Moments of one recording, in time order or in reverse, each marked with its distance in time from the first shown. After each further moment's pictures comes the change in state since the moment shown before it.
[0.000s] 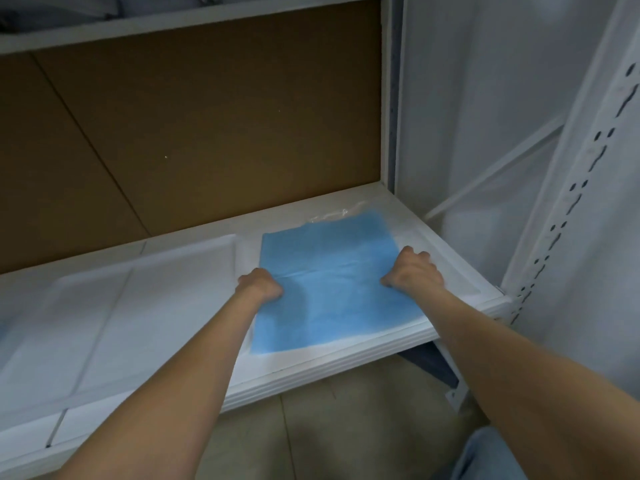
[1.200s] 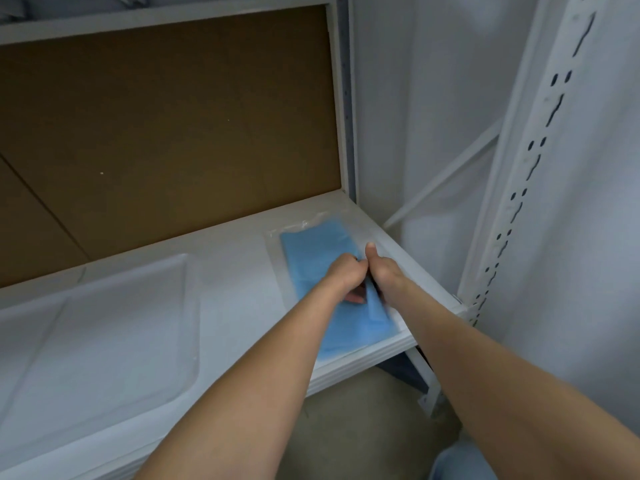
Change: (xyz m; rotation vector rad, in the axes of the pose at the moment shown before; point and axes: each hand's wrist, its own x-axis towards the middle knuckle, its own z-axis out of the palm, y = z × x) left_hand -0.049 0.193 0.071 -0.533 -0.320 0.246; right_hand 0.047 0.025 -0.001 0.893 -0.134 0.085
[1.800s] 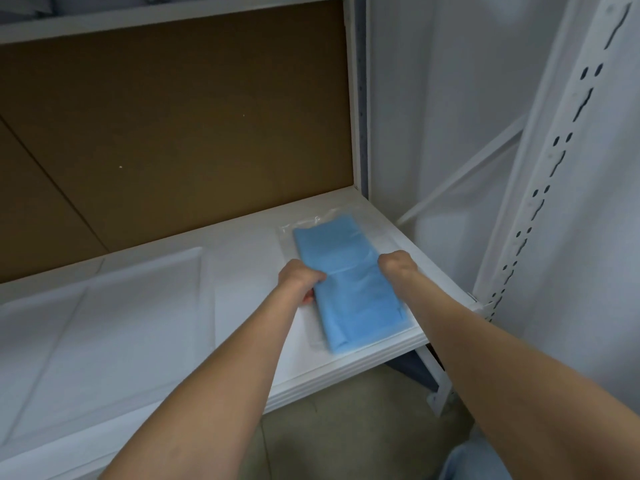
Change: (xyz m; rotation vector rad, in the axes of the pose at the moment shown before) left_hand 0.005 -0.057 -0.073 -0.158 0.219 -0.162; right_hand -0.004 -0.012 0.000 -0.217 0.108 0.028
